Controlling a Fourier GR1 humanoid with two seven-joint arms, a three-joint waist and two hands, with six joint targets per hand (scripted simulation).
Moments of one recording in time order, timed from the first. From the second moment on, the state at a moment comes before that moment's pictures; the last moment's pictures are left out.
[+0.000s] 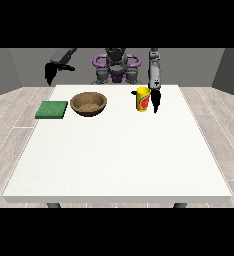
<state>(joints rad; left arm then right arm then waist) -0.42 0.08 0.25 -0.78 0.03 0.05 -0.79 -0.14 -0.24 -0.23 -1.45 -0.19 0.30 -0.28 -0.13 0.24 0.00</state>
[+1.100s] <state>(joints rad) -0.45 0.15 0.16 -0.68 -0.21 0.38 -0.81 -0.17 -0.34 -0.31 -1.34 -0.24 0.37 -0.23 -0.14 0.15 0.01</state>
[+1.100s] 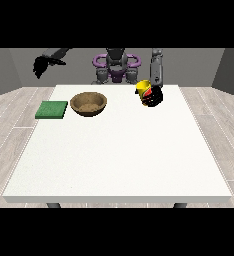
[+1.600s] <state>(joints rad) -0.63 0.38 0.03 -0.68 -0.45 0.41 -0.38 -0.15 -0.32 -0.30 -1.24 -0.22 0.37 -0.24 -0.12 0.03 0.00</state>
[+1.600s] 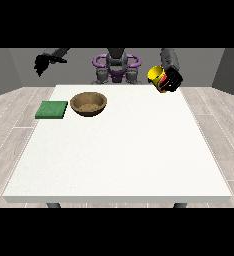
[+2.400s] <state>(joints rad) -0.86 0.26 -0.27 -0.68 -0.94 0.46 0.15 -0.19 -0.38 -0.33 -1.09 -0.23 0.45 -0.26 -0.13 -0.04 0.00</state>
